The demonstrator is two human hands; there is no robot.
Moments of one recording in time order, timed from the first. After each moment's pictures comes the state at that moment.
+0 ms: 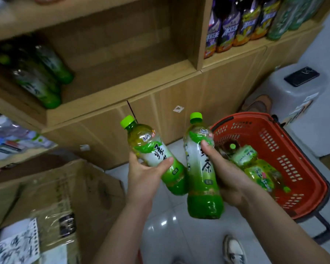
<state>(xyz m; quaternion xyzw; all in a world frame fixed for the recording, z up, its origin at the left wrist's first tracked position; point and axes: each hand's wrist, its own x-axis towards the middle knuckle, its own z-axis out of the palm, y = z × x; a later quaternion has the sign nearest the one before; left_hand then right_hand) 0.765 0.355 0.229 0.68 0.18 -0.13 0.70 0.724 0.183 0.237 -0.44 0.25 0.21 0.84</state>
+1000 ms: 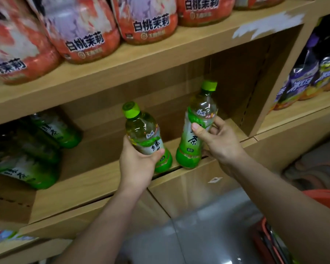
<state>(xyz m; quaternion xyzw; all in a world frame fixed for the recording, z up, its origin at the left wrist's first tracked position) 1.125 0.353 0.195 0.83 0.06 0.06 0.56 1.109 0.167 0.197 -0.62 0.12 -0.05 0.77</state>
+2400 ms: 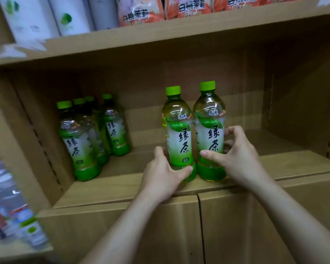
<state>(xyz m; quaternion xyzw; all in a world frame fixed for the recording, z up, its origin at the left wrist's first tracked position) 1.139 0.442 0.106 0.91 -0.03 0.18 0.37 1.145 0.257 0.114 -0.83 -0.05 -0.24 0.50</state>
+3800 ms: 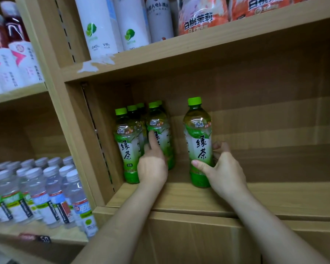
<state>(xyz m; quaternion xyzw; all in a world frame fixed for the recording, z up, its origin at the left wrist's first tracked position) 1.195 0.561 0.121 0.92 0.16 0.34 0.08 1.190 0.389 0.108 -0.85 -0.08 -0.20 0.48</state>
